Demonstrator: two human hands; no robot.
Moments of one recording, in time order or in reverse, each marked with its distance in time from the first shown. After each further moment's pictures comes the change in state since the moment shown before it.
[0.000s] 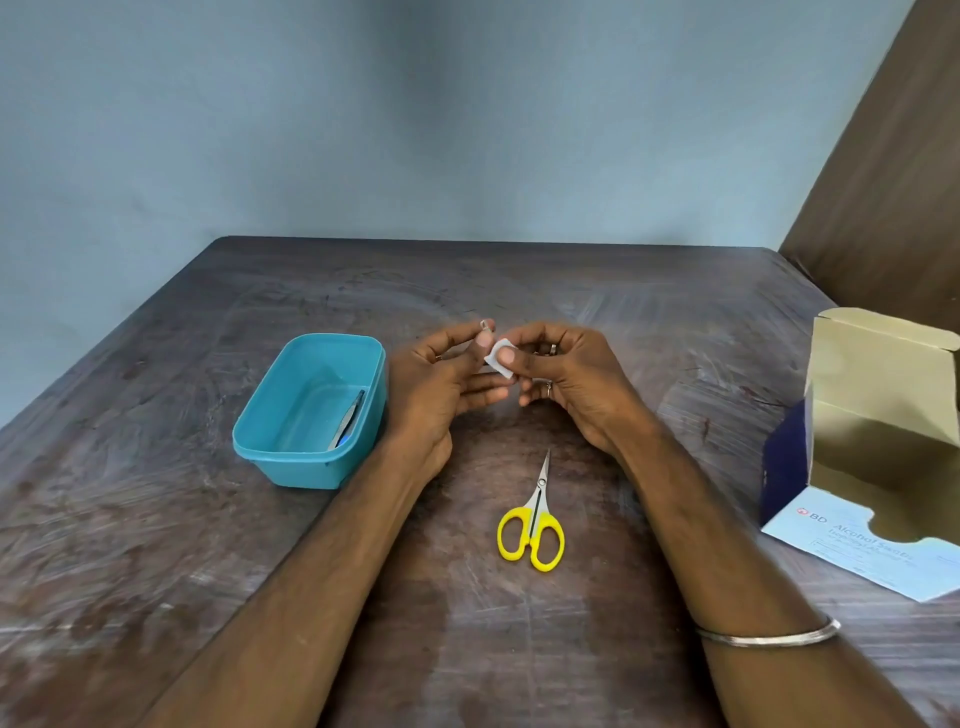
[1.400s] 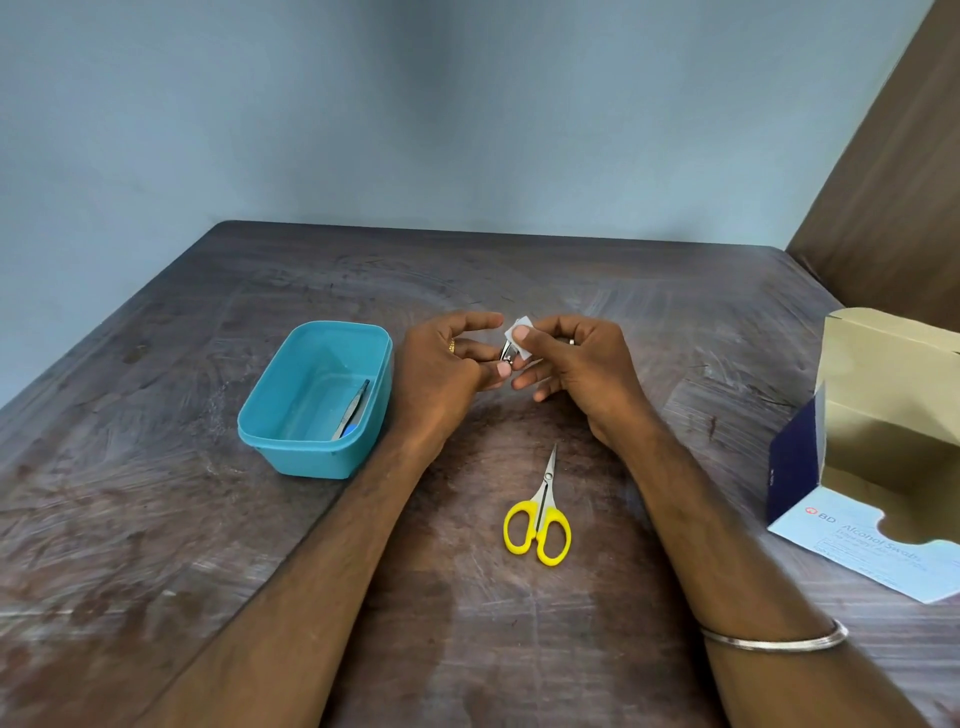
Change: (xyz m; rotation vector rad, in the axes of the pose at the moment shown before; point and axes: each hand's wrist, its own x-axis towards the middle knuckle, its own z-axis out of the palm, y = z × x) left_hand 0.005 0.002 -0.007 0.499 -0.009 0.223; right_hand 0.001 0.001 0.003 -0.205 0.170 -0.039
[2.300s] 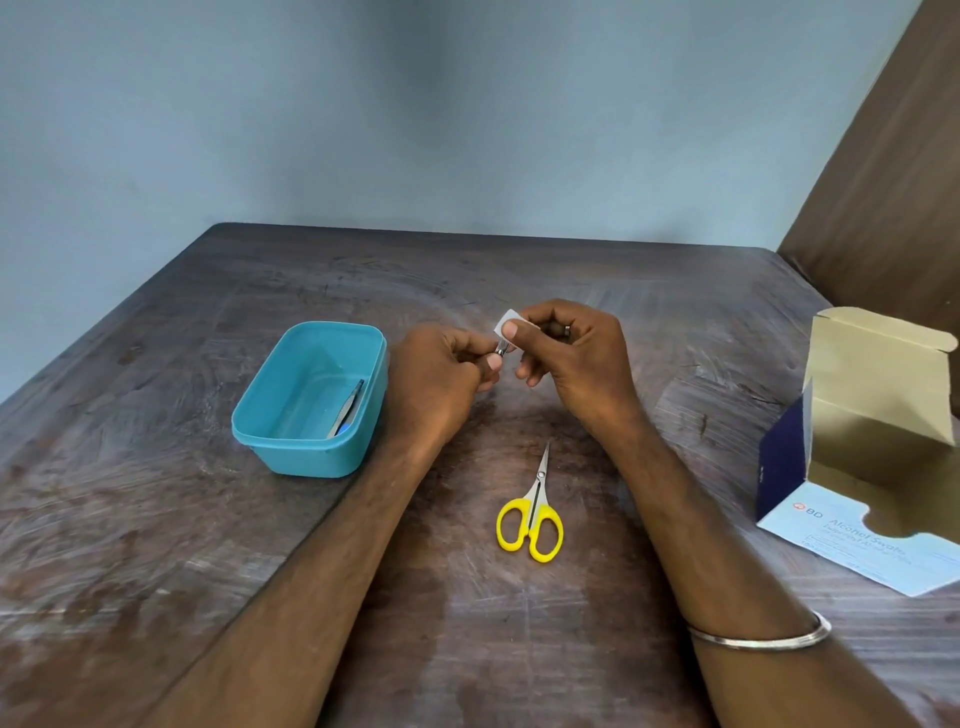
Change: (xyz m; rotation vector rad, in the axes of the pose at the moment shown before) left_hand -0.005 -0.003 0.002 0.089 0.032 0.028; right_hand -0.001 -0.003 0.002 -0.072 0.041 -0.308
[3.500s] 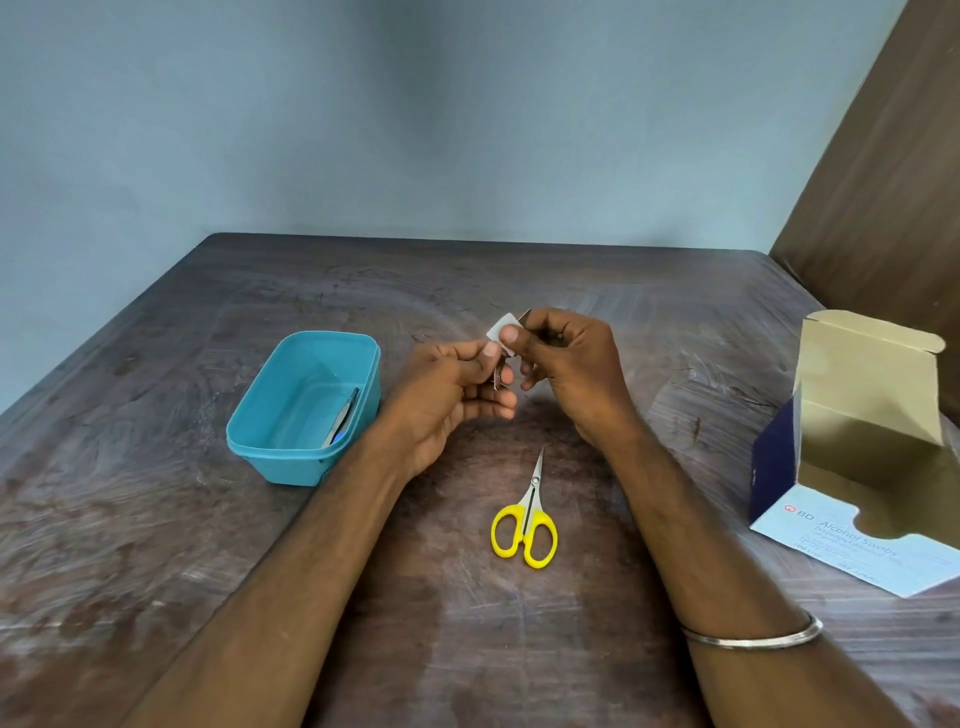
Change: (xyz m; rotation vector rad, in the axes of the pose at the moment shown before) left_hand -0.005 0.015 -0.006 -0.513 -0.361 -0.262; right_hand 0.001 0.001 -0.004 0.012 -0.024 0.059
